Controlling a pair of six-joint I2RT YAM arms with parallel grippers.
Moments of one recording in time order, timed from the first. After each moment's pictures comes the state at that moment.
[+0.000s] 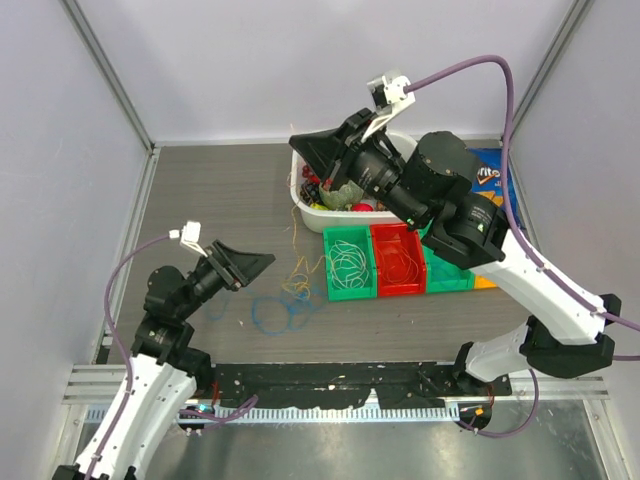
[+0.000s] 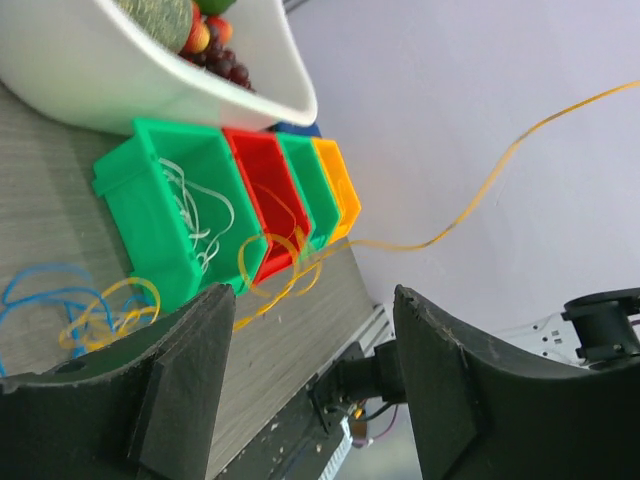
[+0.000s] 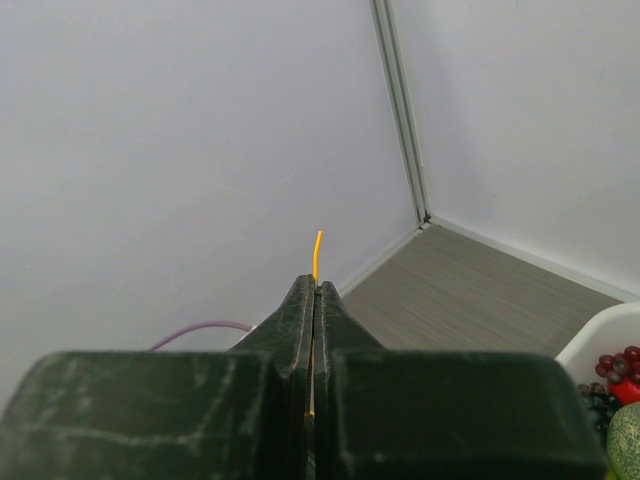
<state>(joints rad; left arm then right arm) -0.28 0.42 0.44 -0.03 0.45 -1.00 1.07 1.39 1.88 -0.27 0.21 0.27</state>
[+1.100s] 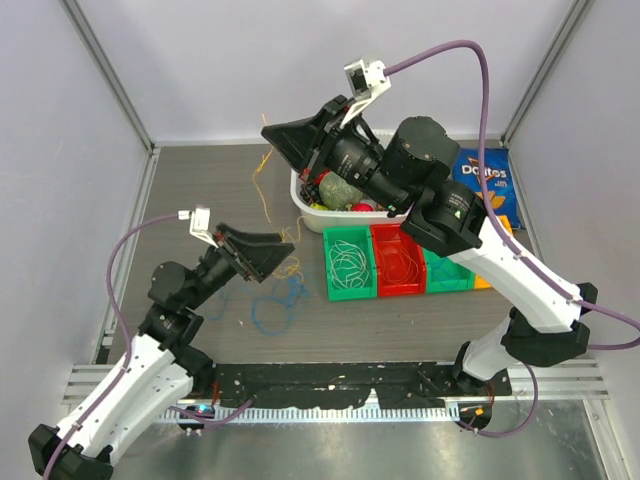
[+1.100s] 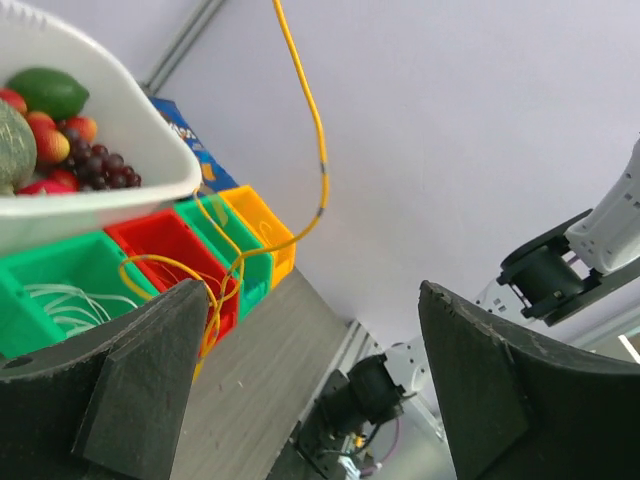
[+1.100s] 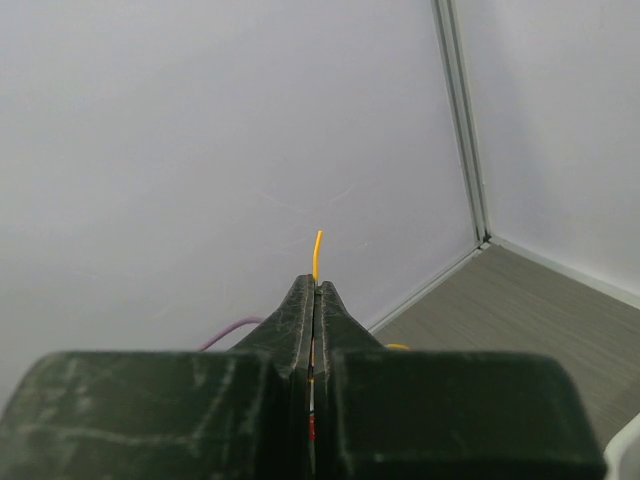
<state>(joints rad) -0.52 0.58 0.46 0.36 0.35 -0.91 1.07 1.51 2.03 -0.24 0.12 0.32</state>
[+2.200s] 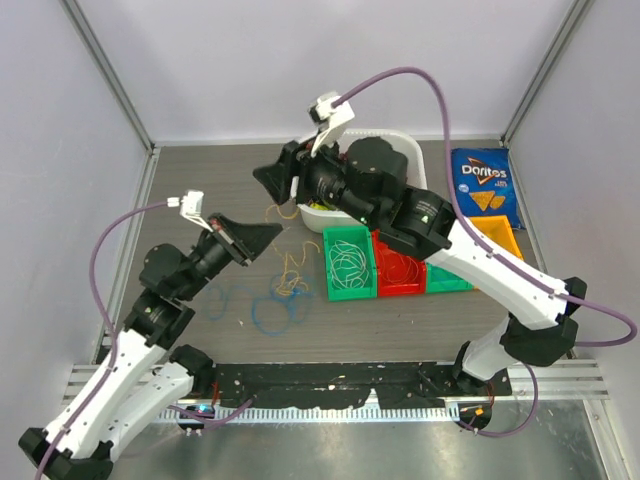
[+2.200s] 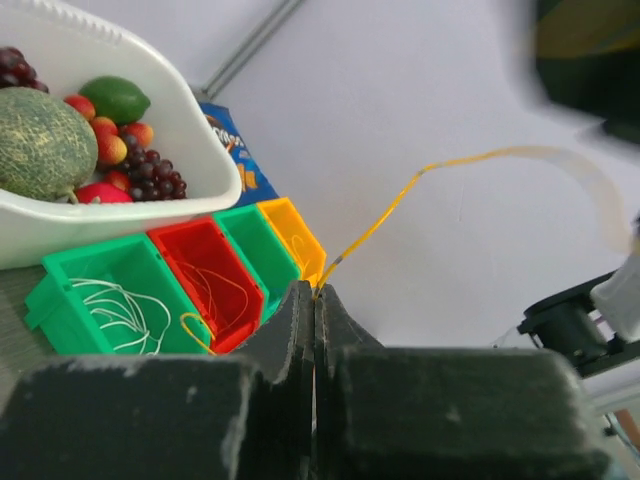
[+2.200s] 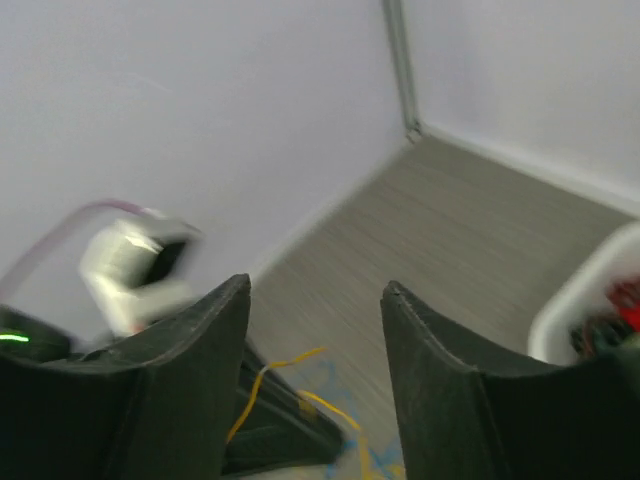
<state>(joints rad) -0.52 0.65 0.68 0.12 0.26 -0.86 1.06 1.53 1.91 -0.30 0.16 0.32</state>
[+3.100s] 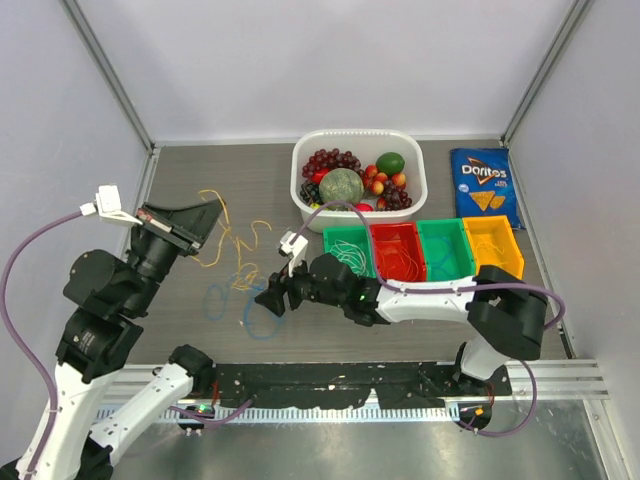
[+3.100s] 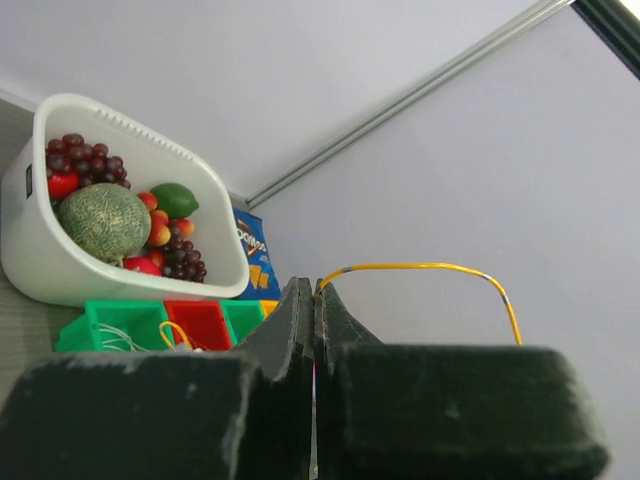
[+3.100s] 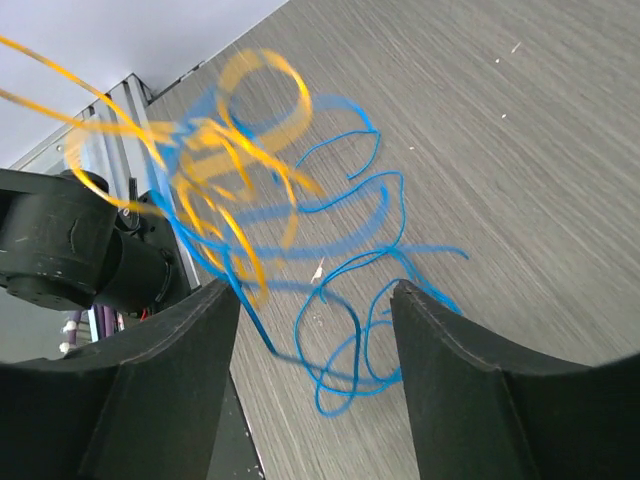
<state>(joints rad) -0.52 0.59 1.13 -0.39 -0.11 -0.95 1.15 1.58 0.87 0.48 -0.05 0.35</state>
